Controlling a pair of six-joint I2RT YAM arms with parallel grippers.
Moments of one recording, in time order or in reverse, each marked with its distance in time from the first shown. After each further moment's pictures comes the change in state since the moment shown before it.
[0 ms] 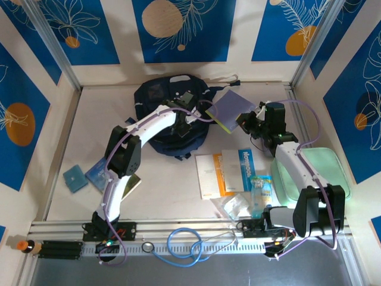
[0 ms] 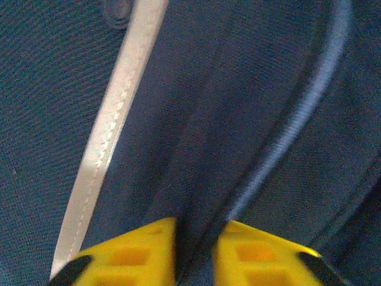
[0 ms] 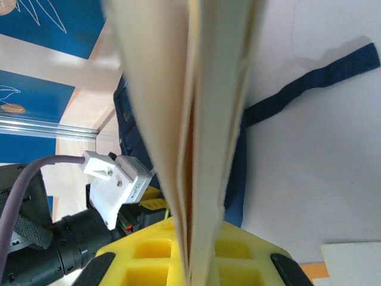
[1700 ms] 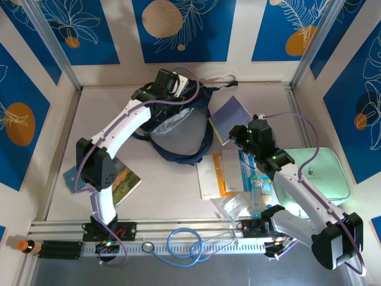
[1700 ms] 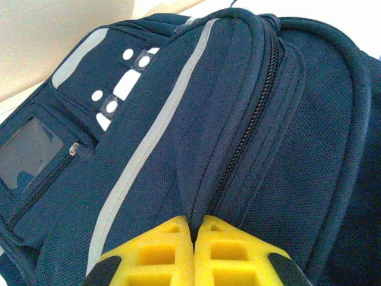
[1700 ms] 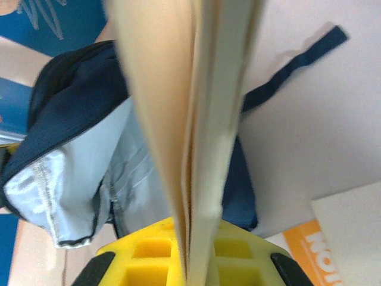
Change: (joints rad) left arm 0.063 -0.330 -0.083 0.232 0.141 -0.277; right arm 0.346 -0.254 -0.112 -0.064 0.460 0.117
